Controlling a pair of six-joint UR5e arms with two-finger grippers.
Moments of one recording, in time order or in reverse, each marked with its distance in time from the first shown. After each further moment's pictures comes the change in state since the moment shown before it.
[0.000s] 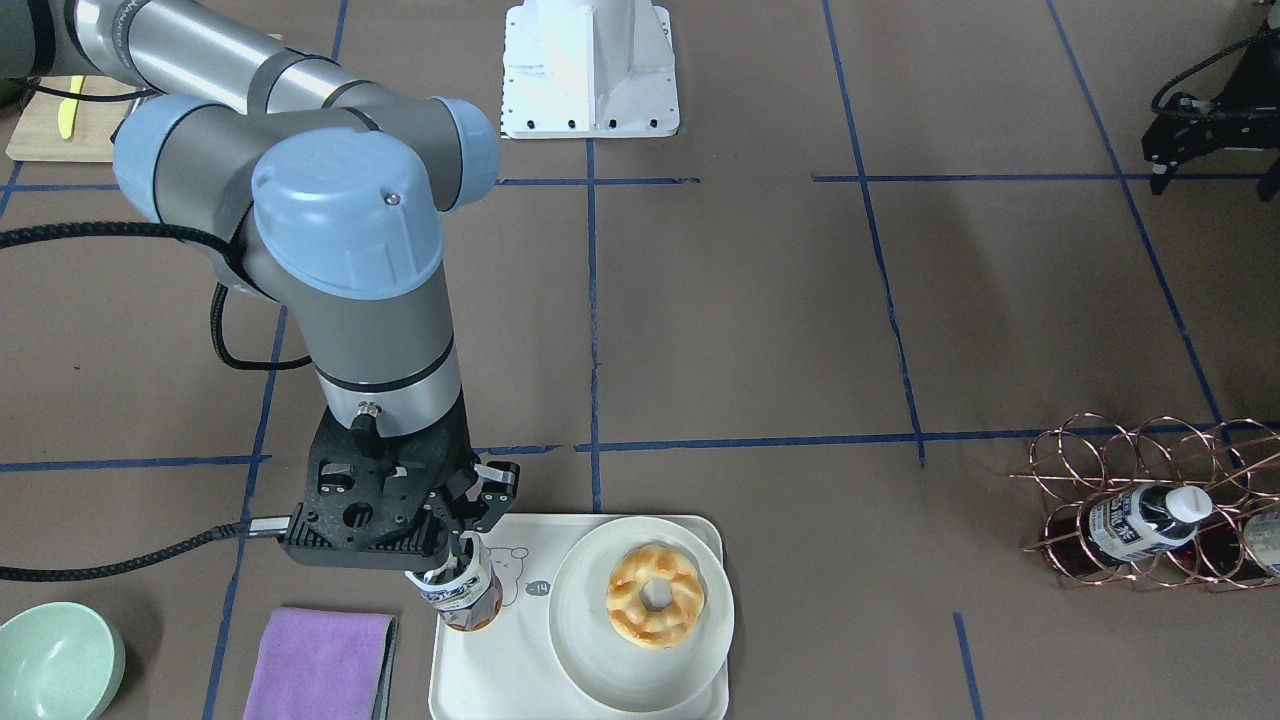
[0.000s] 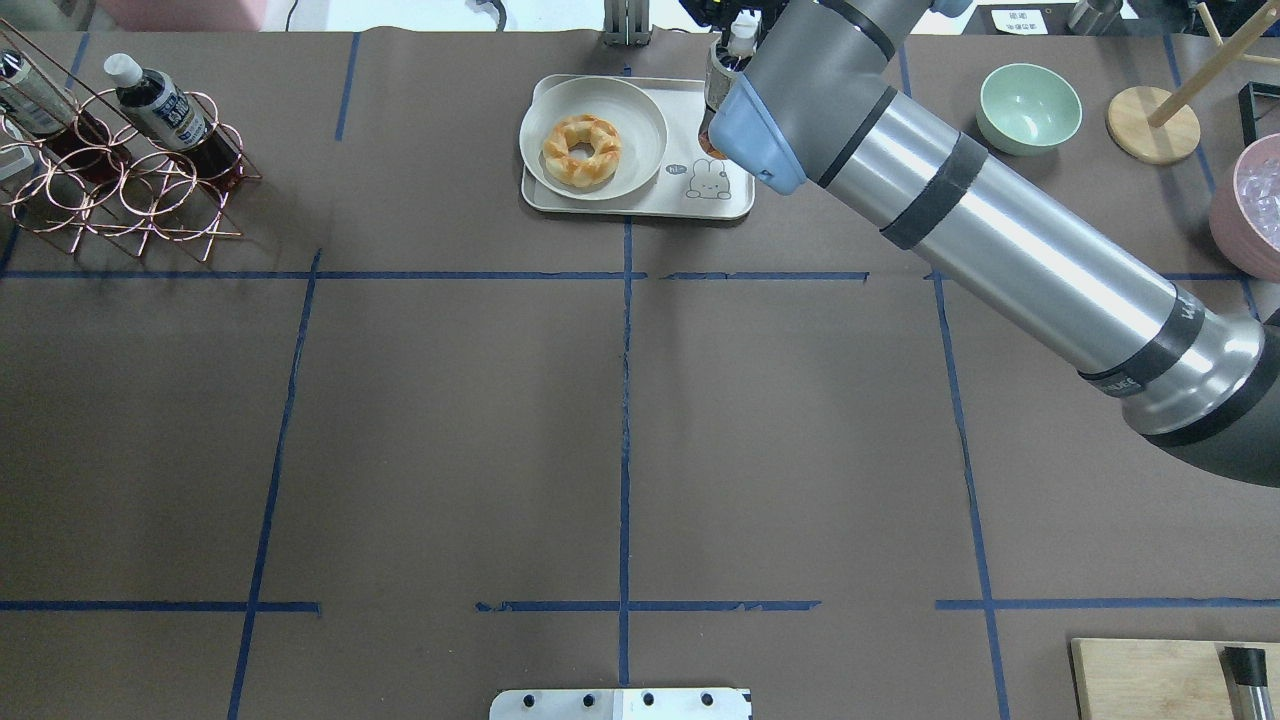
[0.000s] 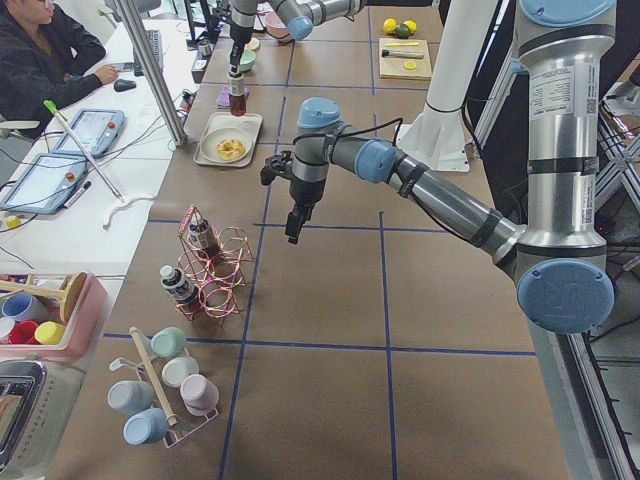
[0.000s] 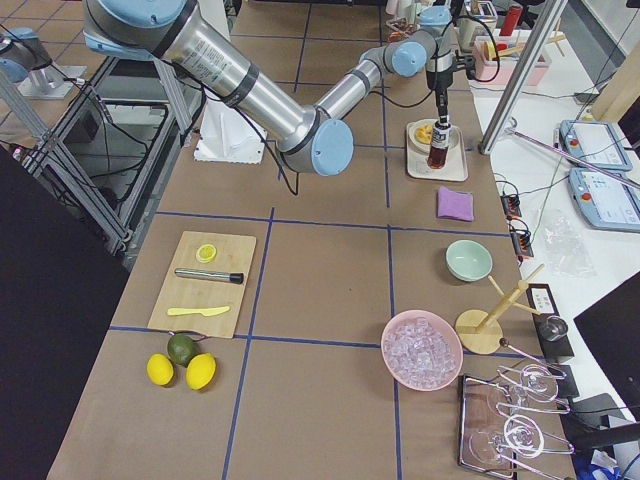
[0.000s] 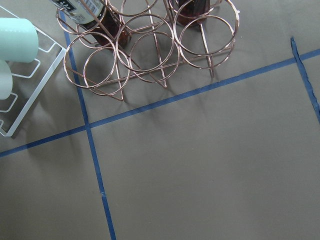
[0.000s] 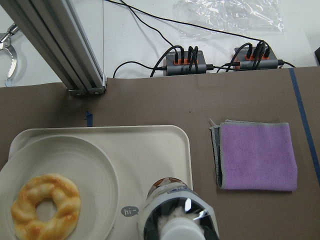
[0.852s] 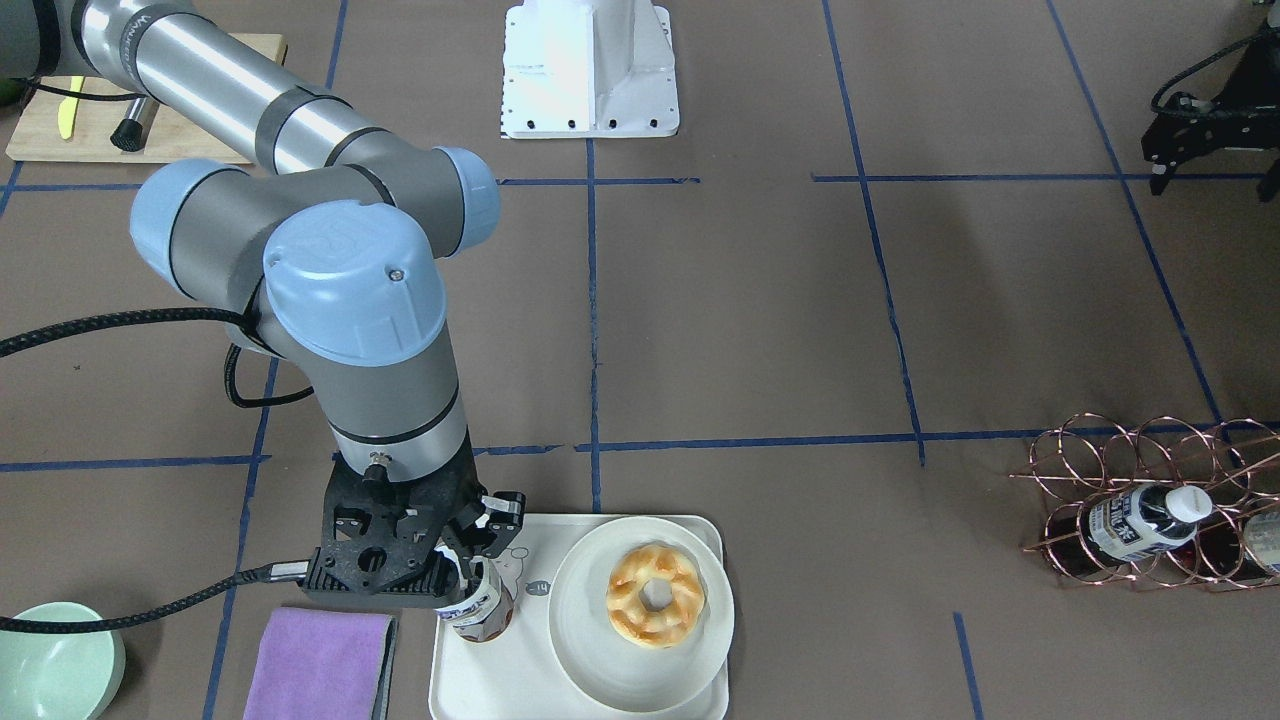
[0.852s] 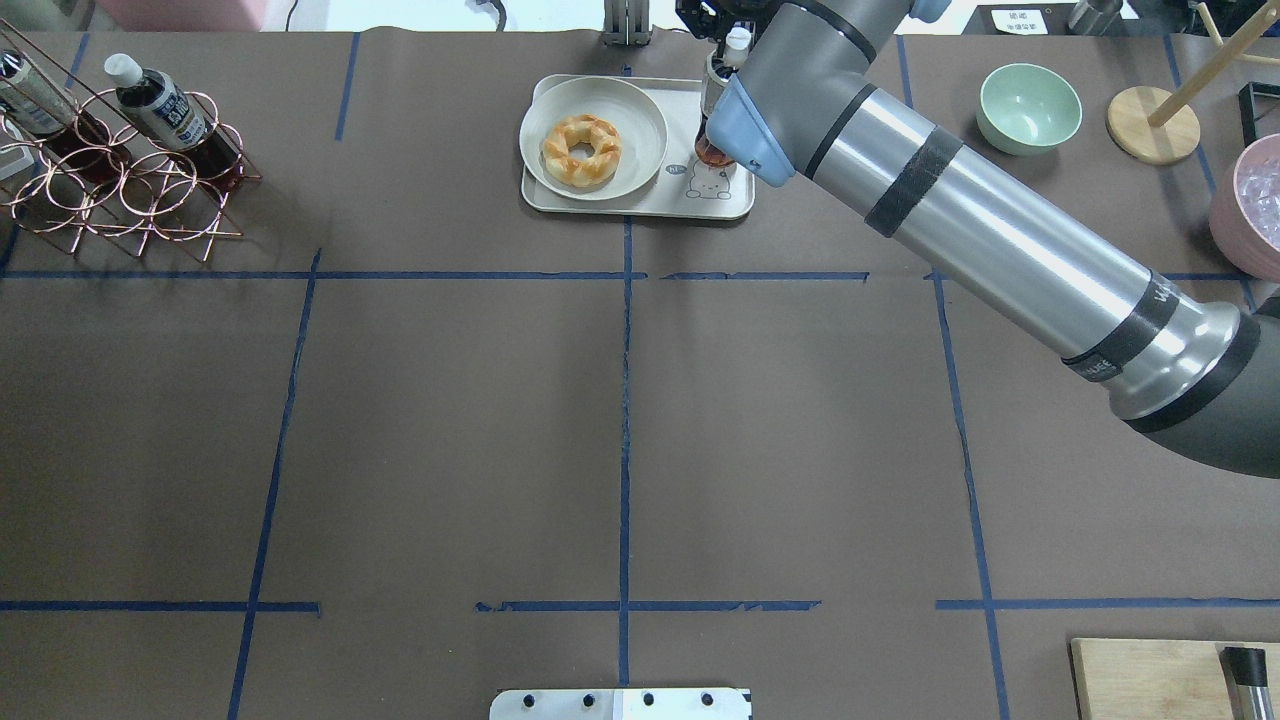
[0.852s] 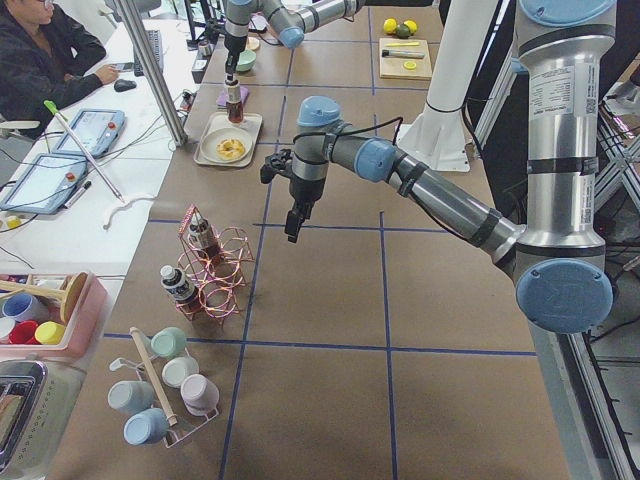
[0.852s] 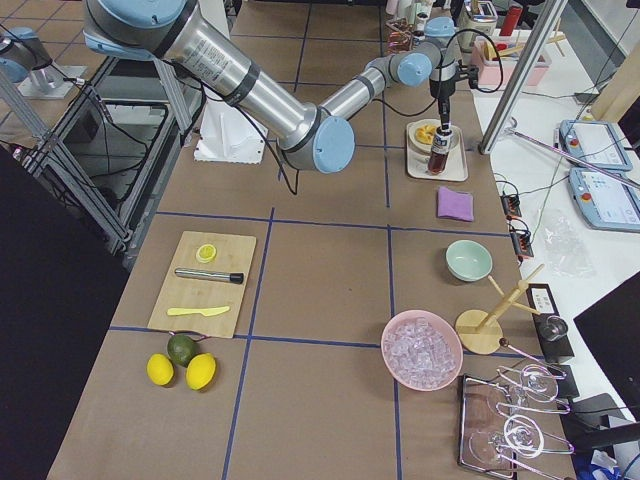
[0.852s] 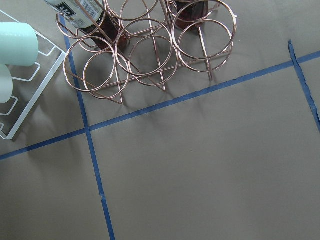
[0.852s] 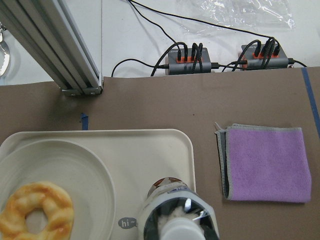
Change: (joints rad) left arm 0.000 -0.004 0.000 0.000 0.002 0.000; right arm -0.004 0.013 -0.081 0.080 0.033 0.000
